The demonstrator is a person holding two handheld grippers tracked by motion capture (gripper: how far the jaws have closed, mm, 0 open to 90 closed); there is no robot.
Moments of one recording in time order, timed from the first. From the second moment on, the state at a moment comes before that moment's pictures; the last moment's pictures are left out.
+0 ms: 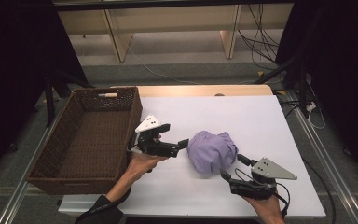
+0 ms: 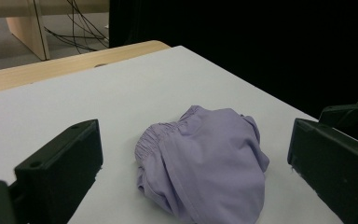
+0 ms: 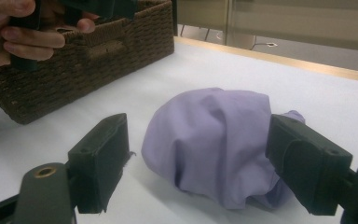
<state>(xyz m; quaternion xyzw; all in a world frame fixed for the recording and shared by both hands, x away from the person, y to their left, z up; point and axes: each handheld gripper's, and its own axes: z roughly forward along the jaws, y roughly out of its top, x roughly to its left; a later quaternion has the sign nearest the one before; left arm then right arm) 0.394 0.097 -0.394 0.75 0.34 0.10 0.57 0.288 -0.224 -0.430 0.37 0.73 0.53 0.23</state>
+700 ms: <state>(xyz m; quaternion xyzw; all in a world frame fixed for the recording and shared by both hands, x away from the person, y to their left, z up) 0.379 0.099 -0.395 0.74 0.31 0.11 0.58 0.285 -0.225 -0.428 0.37 0.73 0.53 0.22</state>
